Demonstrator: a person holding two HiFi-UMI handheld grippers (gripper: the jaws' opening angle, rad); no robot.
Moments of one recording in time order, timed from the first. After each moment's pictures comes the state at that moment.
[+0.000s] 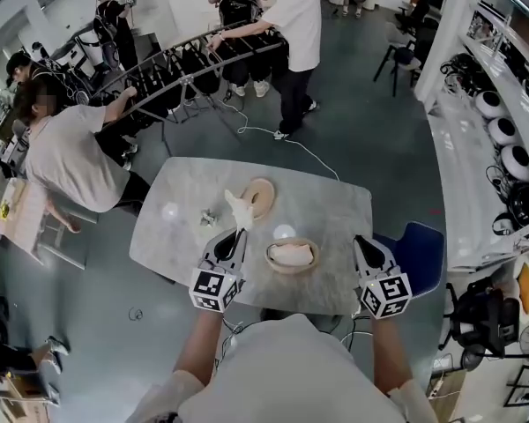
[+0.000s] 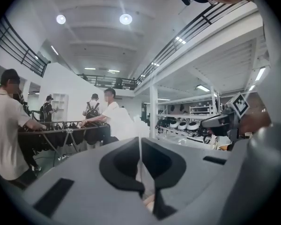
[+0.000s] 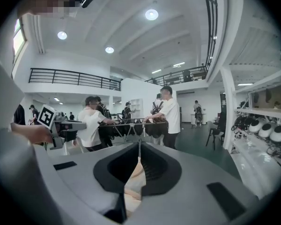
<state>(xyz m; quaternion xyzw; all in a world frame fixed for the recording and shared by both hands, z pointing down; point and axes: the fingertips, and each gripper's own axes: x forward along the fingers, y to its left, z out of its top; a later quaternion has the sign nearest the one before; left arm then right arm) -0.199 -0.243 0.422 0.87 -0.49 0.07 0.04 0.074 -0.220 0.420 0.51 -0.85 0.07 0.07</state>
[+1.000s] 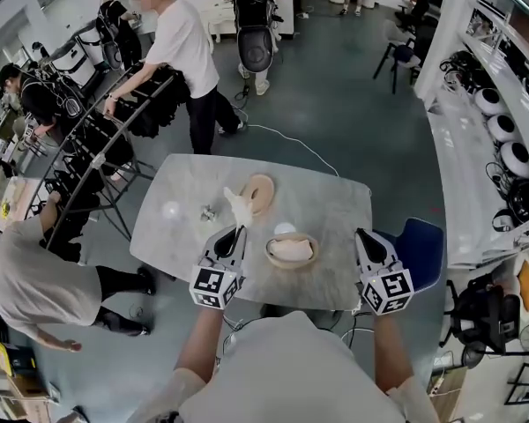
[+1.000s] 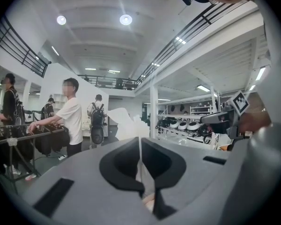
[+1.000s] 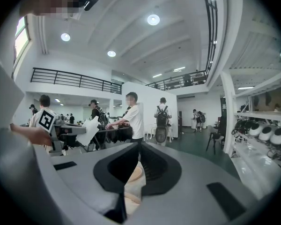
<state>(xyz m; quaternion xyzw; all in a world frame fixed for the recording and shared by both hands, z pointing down) -0.199 -0.228 0.429 0.86 -0.50 0.06 0.04 0.074 -0.207 0.411 0.51 -0.86 0.05 0.06</state>
